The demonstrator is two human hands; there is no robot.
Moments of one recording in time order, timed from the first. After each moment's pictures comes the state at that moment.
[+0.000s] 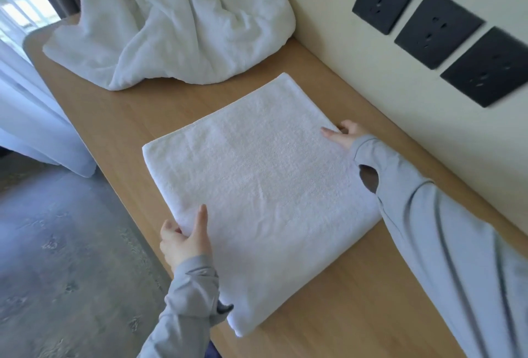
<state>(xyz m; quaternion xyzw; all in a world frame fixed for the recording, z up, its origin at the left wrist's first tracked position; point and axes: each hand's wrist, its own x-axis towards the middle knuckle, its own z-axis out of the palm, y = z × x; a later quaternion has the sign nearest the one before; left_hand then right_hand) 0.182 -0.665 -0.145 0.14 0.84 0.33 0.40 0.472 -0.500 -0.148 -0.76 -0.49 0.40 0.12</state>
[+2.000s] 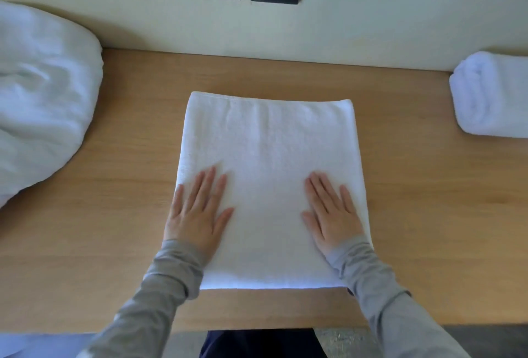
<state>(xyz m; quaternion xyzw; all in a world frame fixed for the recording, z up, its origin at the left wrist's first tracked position) 0.195 -0.572 -0.169 0.96 0.25 -0.07 0.10 0.360 -0.790 -0.171 -0.89 -0.44 0.11 0.02</state>
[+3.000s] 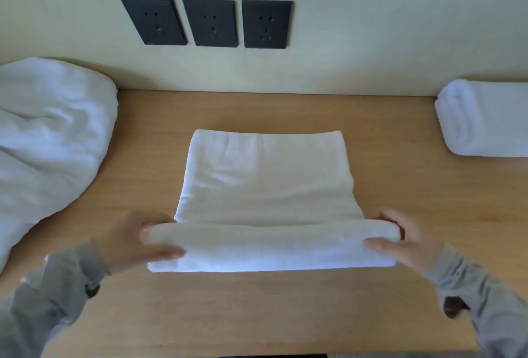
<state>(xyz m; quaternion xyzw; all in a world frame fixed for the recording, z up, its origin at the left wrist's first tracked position) 0.167 -0.486 -0.065 0.83 0.24 -0.11 0.49 0.427 -0.854 -0.067 -0.82 -0.29 0.35 0.36</state>
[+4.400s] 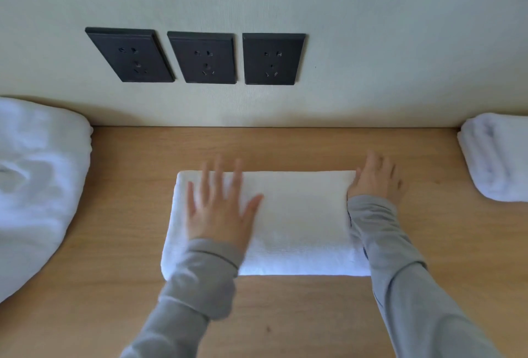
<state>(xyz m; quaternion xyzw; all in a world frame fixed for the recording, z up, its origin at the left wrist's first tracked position) 0.350 -0.516 -0.104 0.94 0.33 -0.01 0.11 0.532 -0.678 -0.127 -0.99 -0.08 -0.01 0.09</state>
